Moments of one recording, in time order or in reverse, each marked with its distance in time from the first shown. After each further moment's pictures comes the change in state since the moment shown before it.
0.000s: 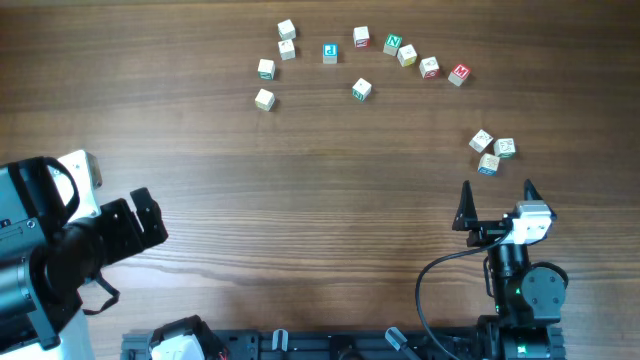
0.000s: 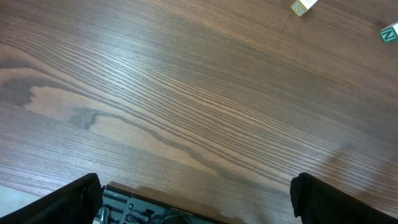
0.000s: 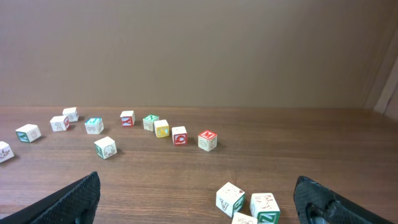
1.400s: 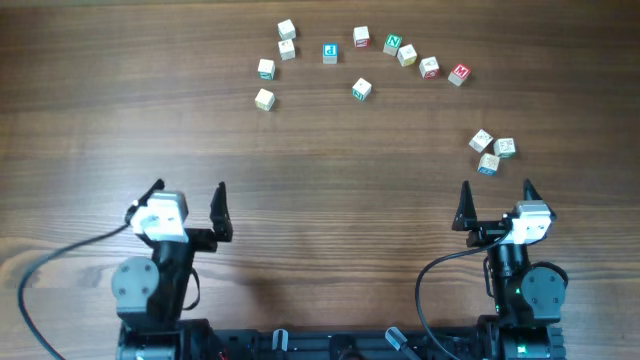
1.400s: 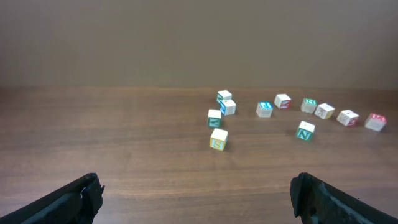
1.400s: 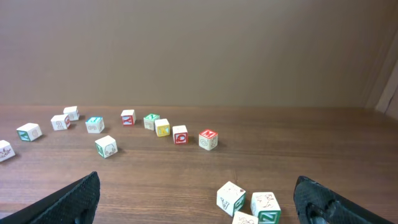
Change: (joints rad) left arm -0.291 -0.832 -1.287 1.406 0.057 0.034; right arm 0.000 0.000 0.000 -0.003 -0.003 0.000
